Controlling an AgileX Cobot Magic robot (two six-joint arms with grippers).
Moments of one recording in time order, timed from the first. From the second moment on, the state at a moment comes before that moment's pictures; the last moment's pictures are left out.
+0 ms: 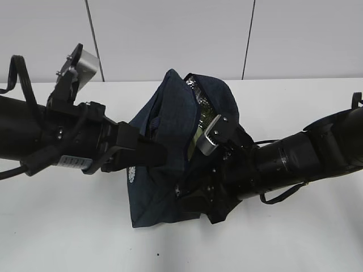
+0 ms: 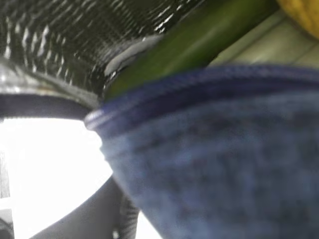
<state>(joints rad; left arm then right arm) -0.47 1.46 -0.74 -1.52 0.68 1.17 0.34 1.87 -0.83 1.66 0.72 -2.09</state>
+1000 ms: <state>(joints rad) -0.47 1.46 -0.74 -1.48 0.68 1.17 0.34 1.87 -0.83 1.59 0.66 -2.07</state>
